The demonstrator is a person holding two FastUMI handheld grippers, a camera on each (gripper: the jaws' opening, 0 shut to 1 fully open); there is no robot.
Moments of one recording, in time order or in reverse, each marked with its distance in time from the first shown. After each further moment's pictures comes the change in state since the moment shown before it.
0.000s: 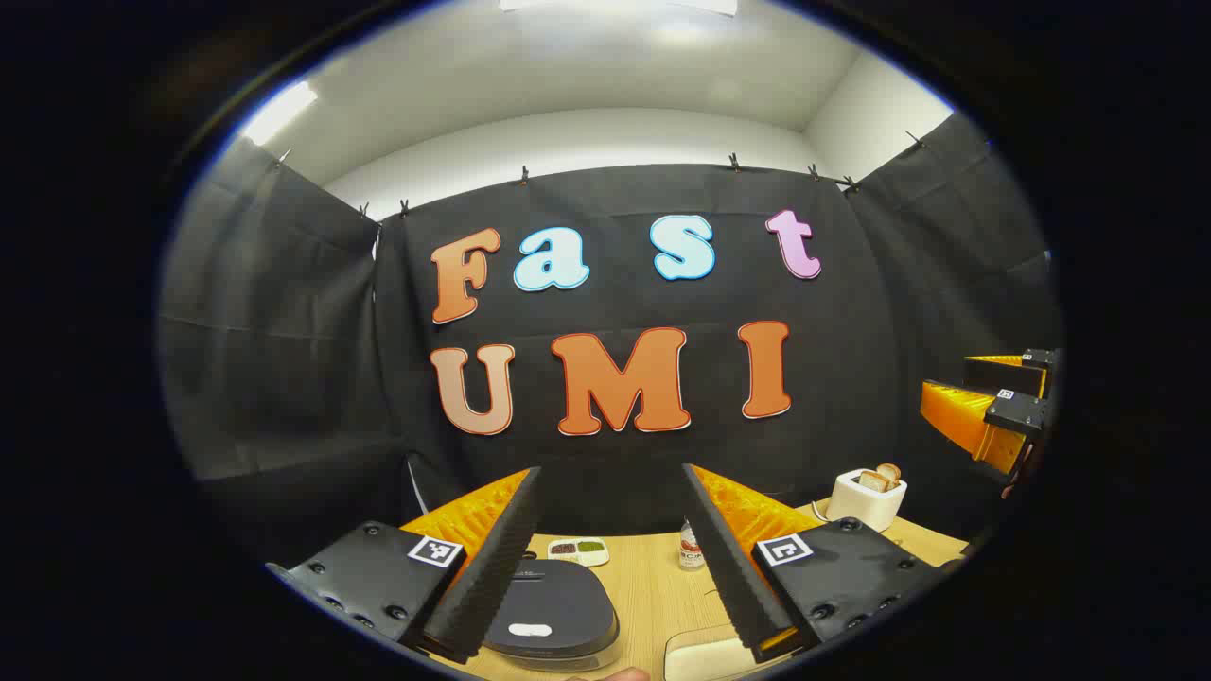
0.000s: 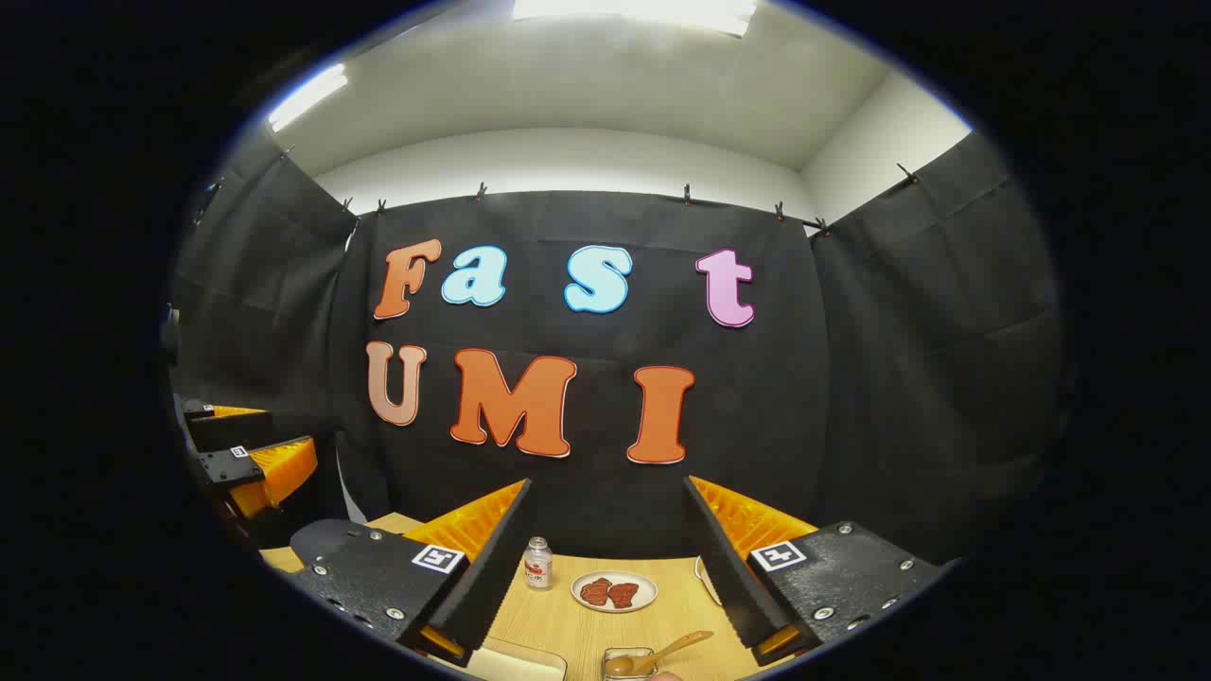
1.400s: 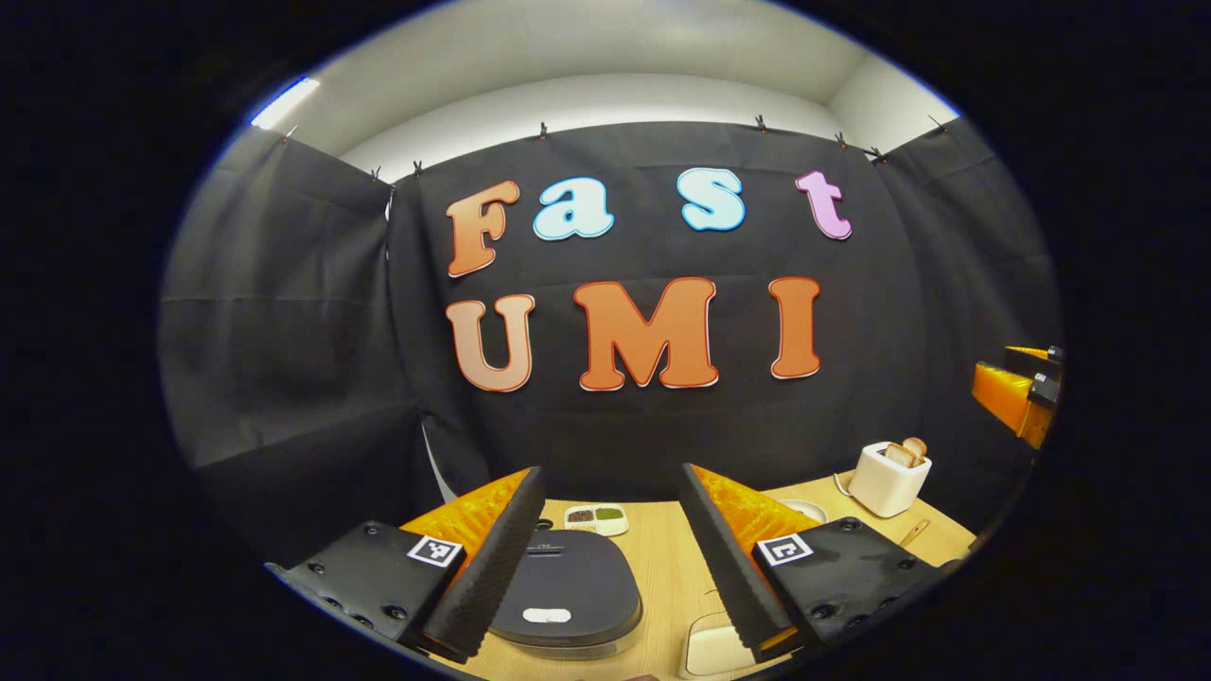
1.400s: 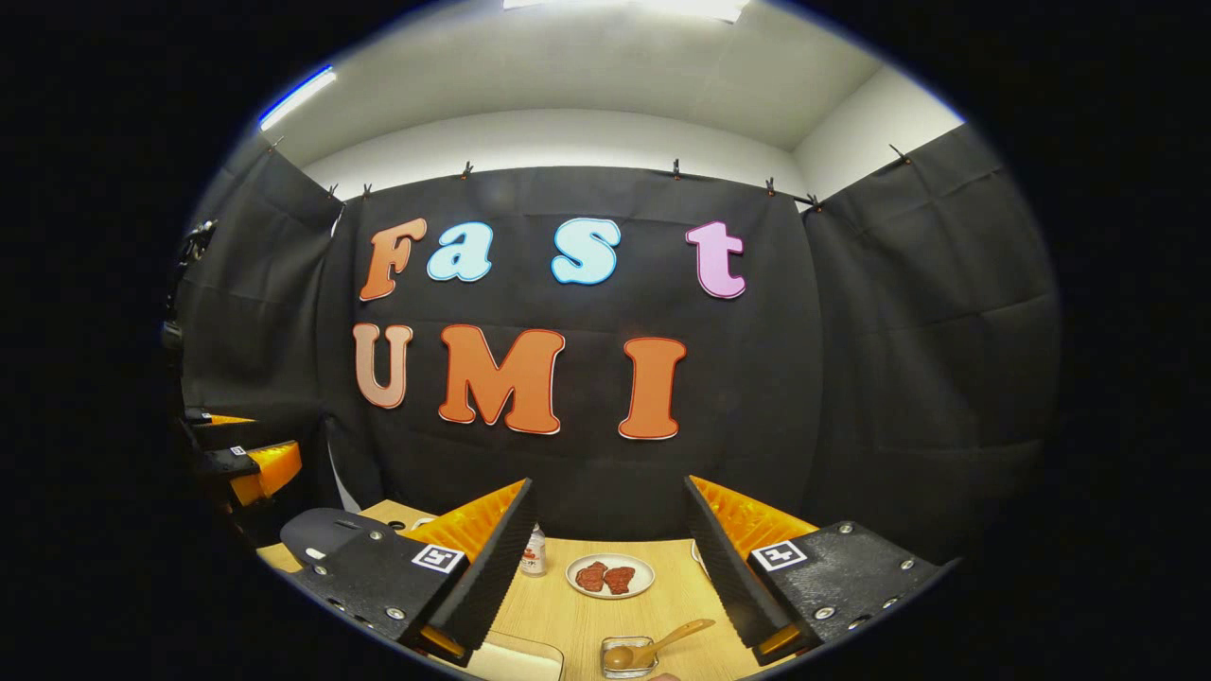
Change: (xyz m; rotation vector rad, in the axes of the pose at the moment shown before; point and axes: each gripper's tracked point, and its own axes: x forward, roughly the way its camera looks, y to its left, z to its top) left arm 0.027 0.038 -0.056 -0.010 0.152 0.061; right arm 0.012 -0.012 -0.033 0.003 0.072 -0.035
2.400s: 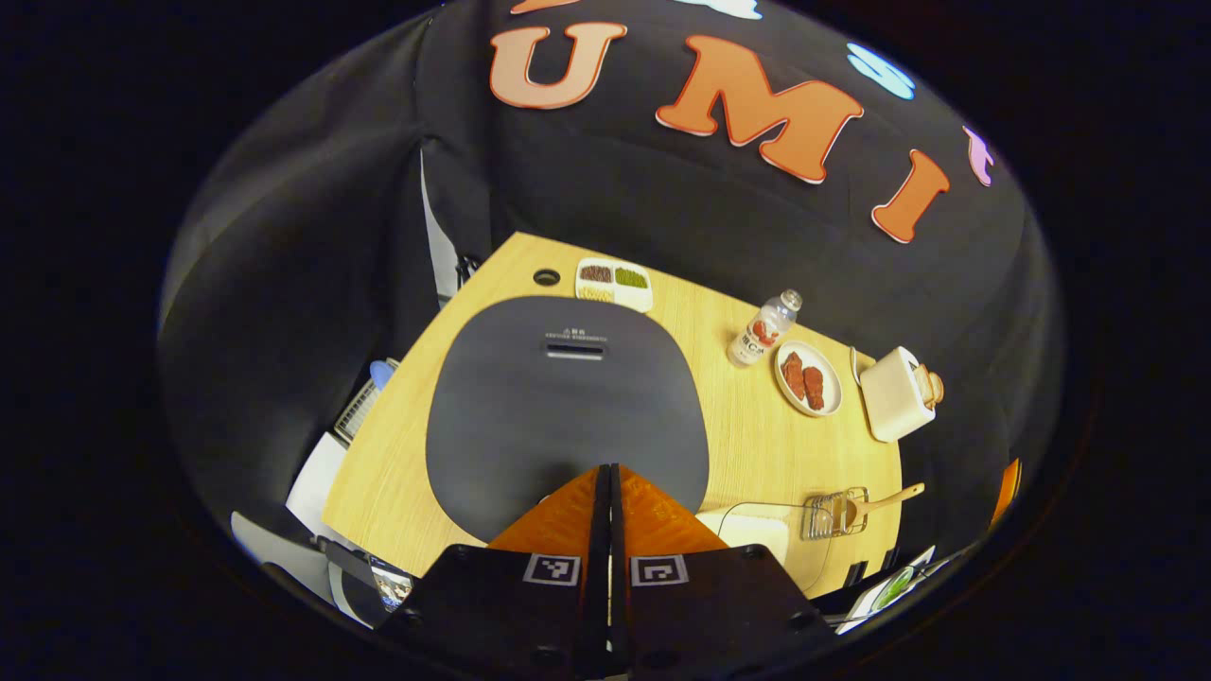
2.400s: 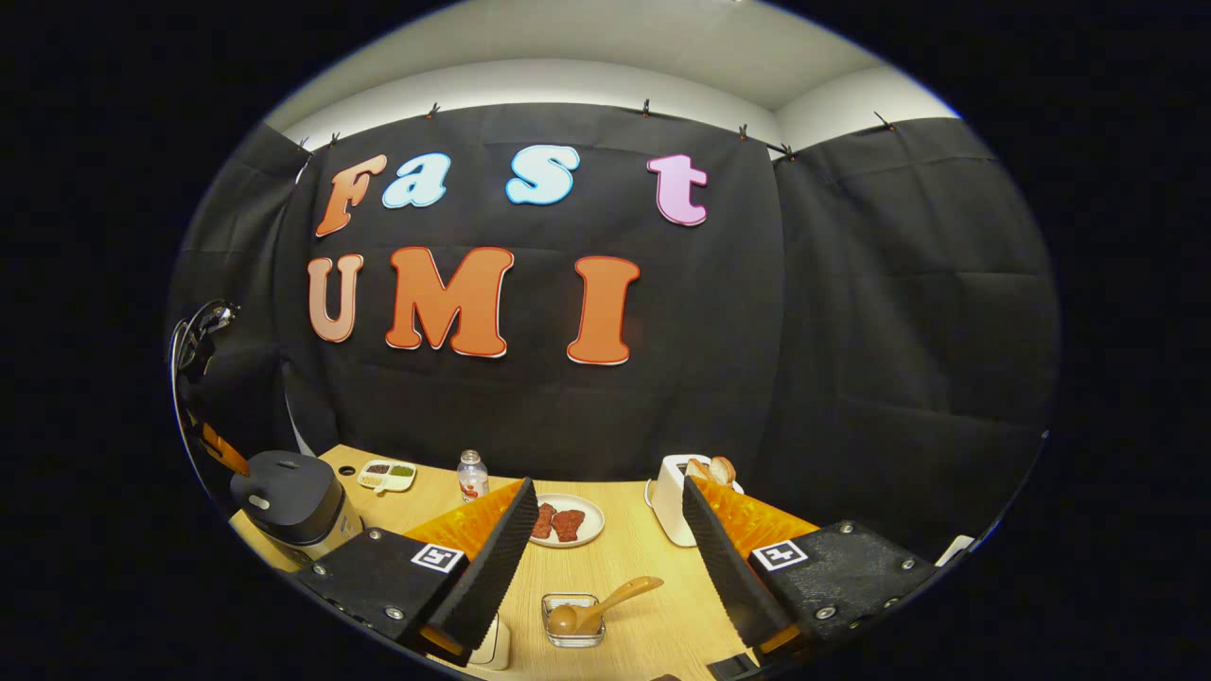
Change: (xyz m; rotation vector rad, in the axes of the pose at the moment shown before) left arm 0.034 0.058 -0.207 -0.338 0.911 -0.029; right arm 0.002 -0.059 -0.107 -0.021 0.229 -0.109
